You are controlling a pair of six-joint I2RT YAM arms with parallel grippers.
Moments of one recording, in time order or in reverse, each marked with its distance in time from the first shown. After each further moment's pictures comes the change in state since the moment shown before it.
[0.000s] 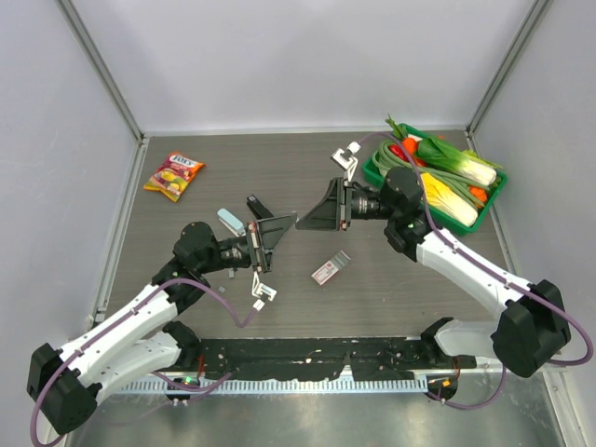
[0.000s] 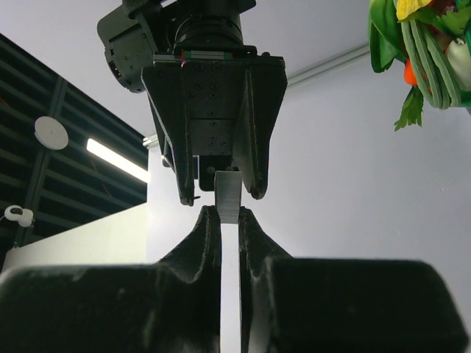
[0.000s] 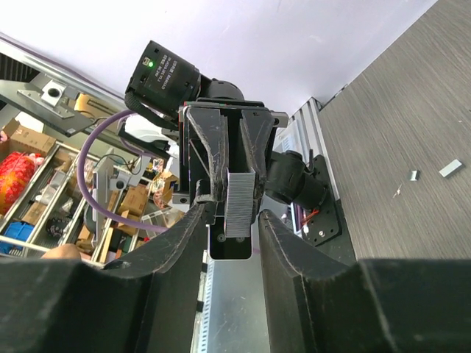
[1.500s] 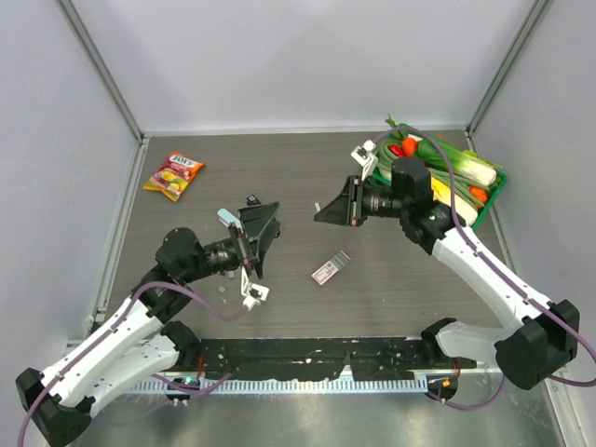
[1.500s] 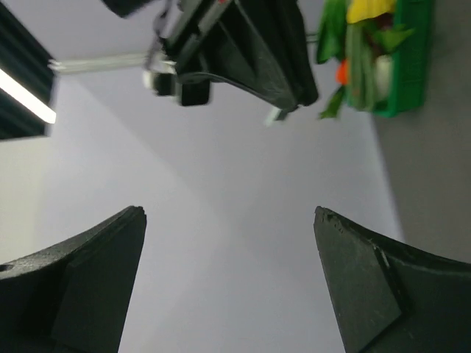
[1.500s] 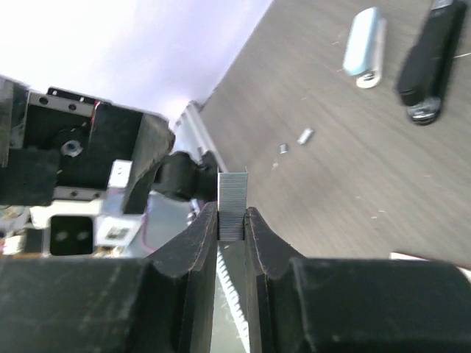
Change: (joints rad) left arm -0.002 -0.143 0.016 -0.102 -0.116 -0.279; right arm -0.080 -0.070 0.081 -0.523 0.163 -0.364
